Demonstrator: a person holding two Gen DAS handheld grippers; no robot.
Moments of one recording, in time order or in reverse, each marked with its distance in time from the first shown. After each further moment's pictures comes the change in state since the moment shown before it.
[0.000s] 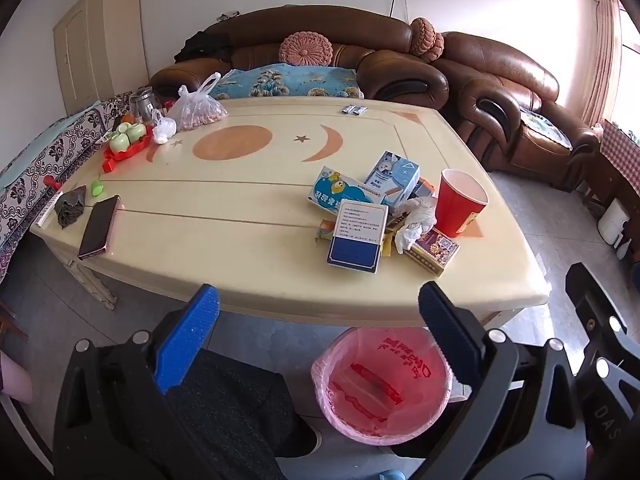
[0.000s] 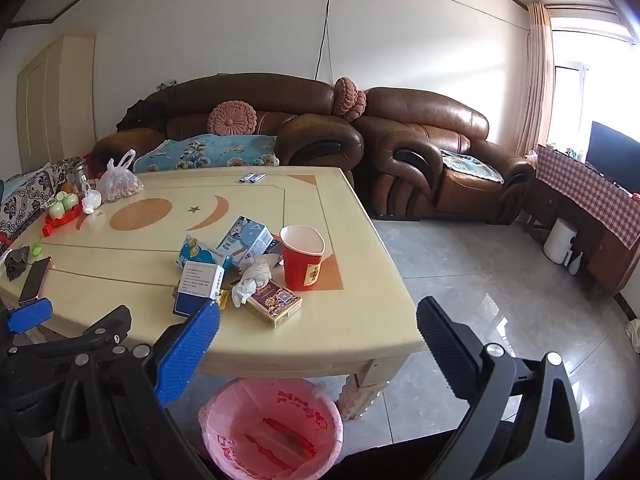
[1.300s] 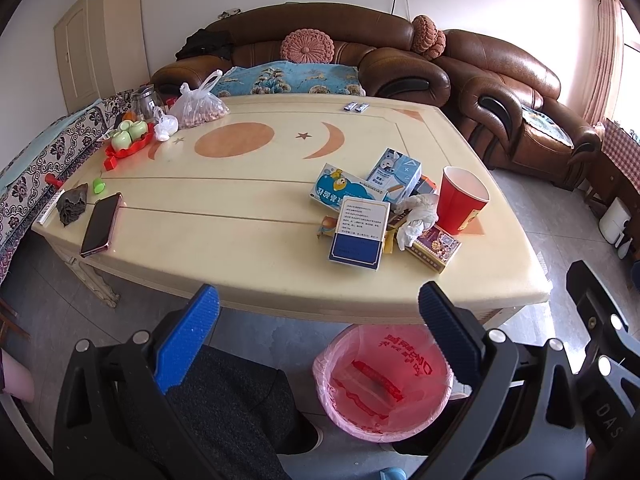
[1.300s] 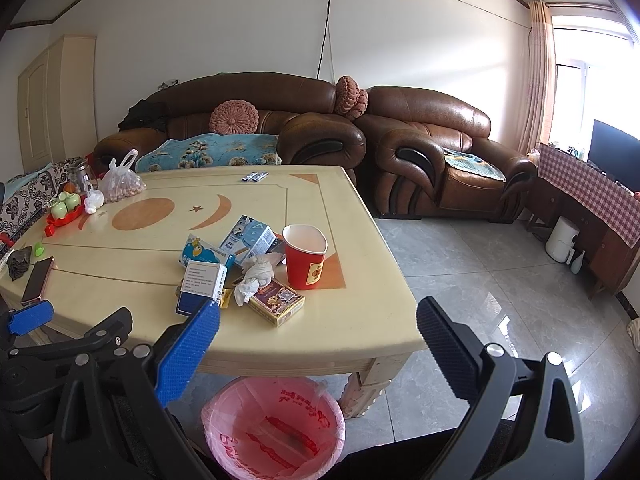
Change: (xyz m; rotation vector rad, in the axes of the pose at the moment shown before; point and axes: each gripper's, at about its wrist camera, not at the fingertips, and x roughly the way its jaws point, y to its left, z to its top) left arm -0.002 0.001 -0.003 -0.004 0.015 0.002; right arm 0.000 0.001 0.000 0.006 0.006 0.006
